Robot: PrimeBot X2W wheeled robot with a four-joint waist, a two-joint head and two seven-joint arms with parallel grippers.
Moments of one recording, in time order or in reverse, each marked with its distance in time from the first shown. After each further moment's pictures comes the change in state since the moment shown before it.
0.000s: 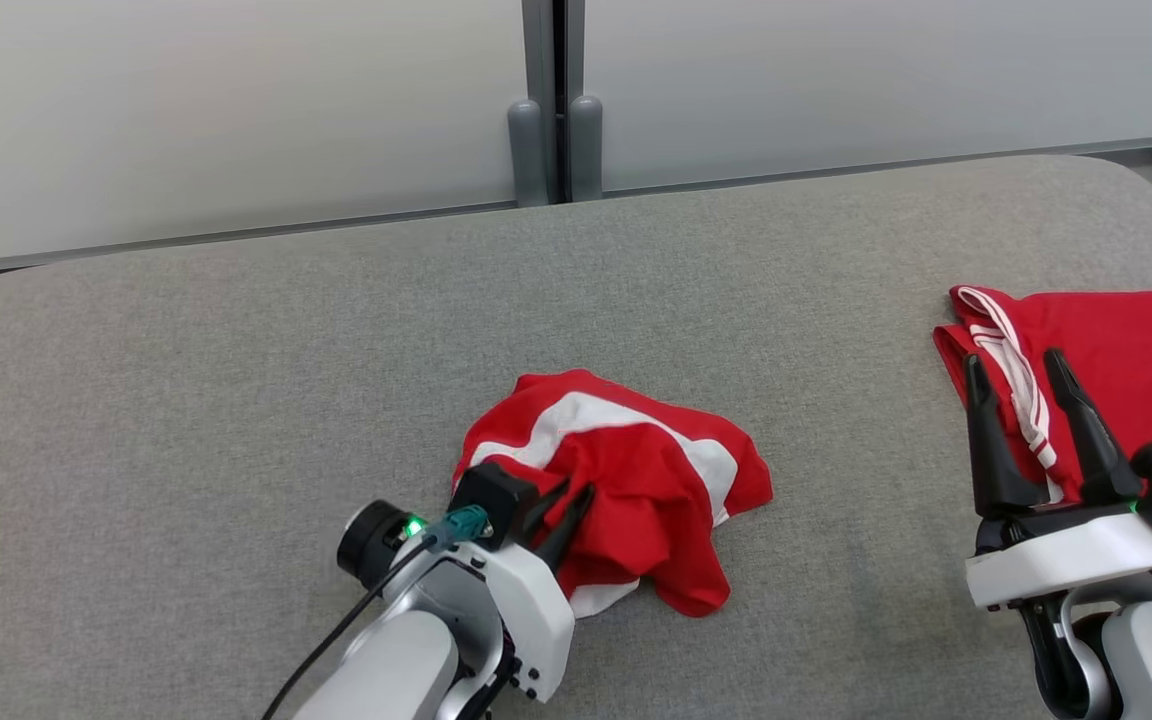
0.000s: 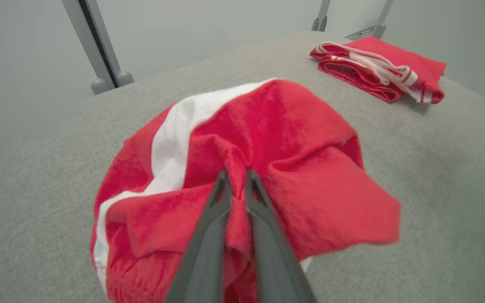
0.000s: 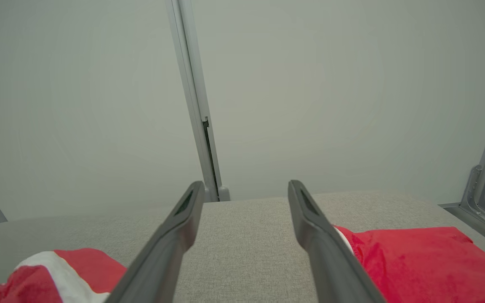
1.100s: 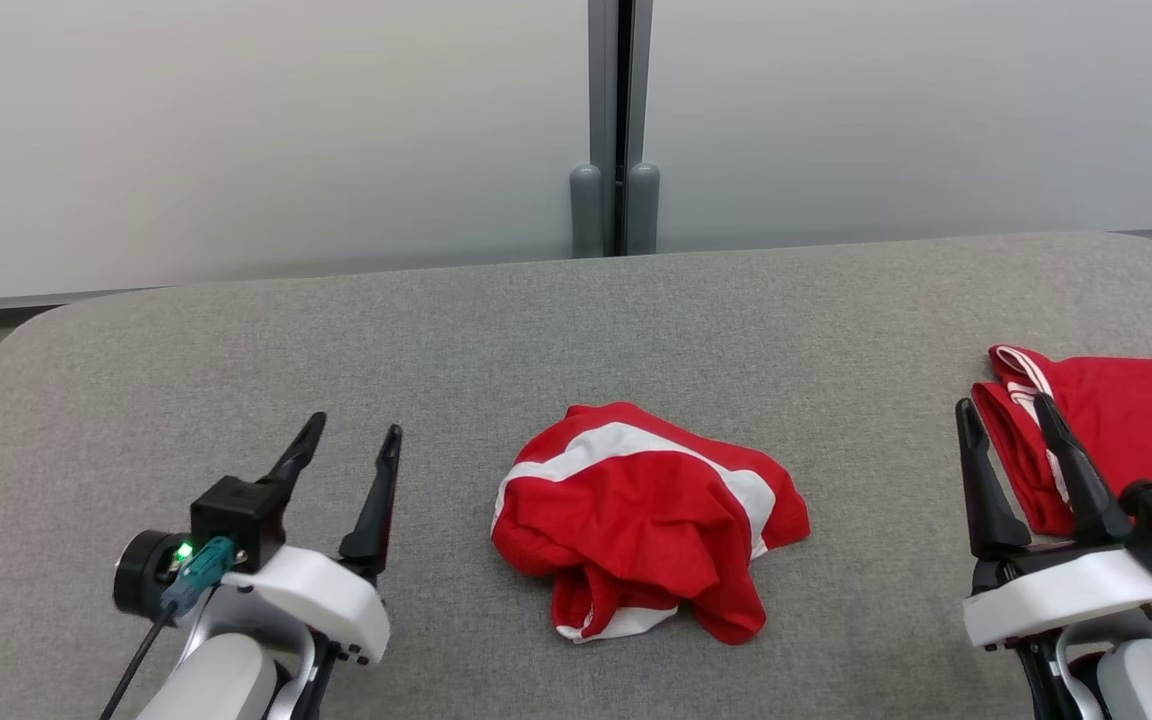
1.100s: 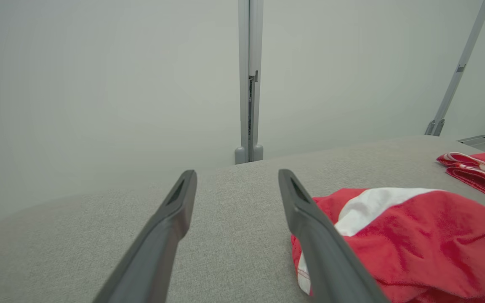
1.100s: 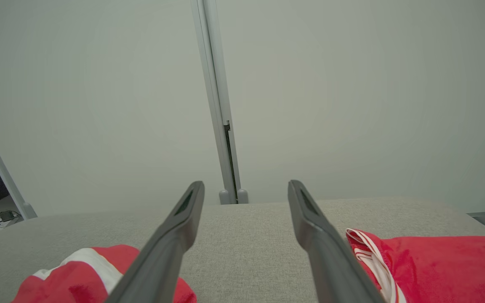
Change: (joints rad) left arm 0.106 0.196 0.149 -0.121 -0.108 0.153 -0.226; right arm 0.049 -0.002 0.012 0.015 0.005 0.000 0.000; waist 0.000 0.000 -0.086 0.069
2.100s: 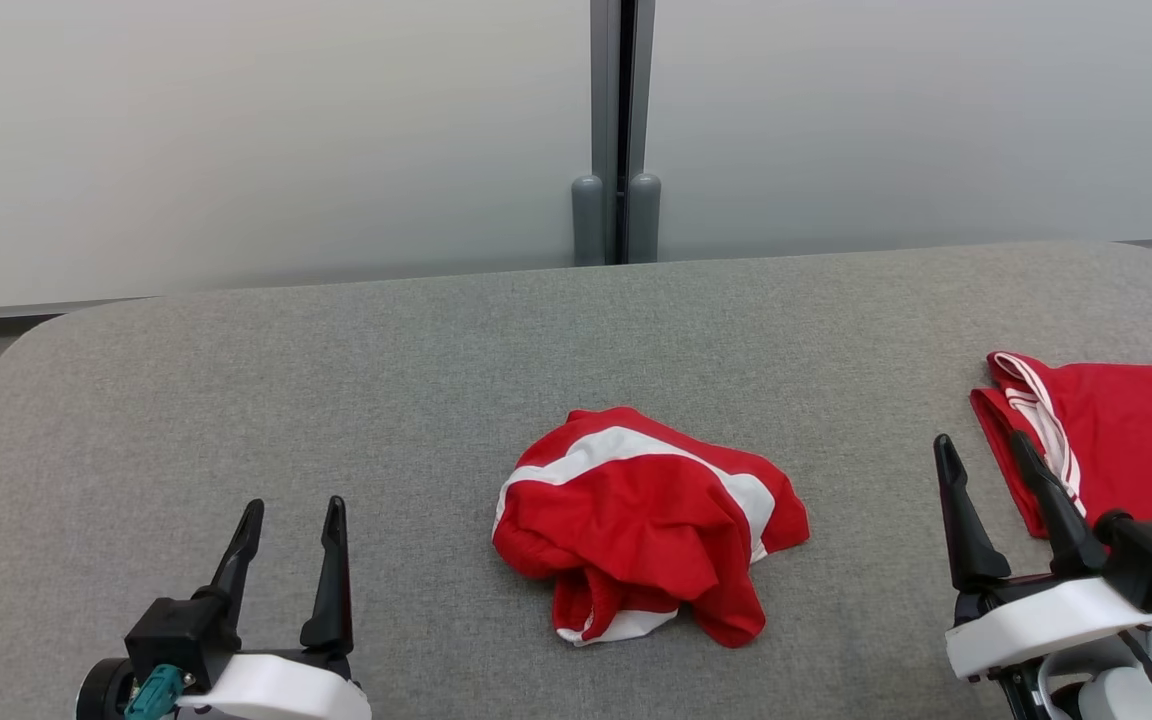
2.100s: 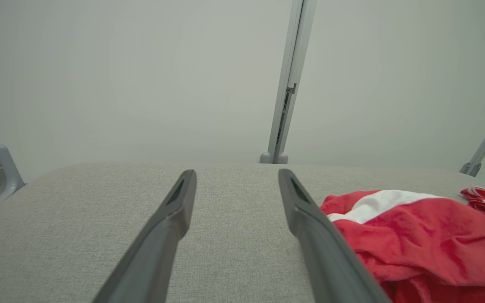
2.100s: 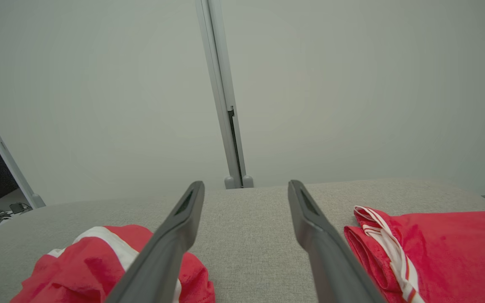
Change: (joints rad) left arm 0.296 -0.027 0.190 -0.234 0.030 0.122 -0.053; right arm 0.039 0.017 0.022 0.020 0.009 0.000 0.000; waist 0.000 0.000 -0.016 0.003
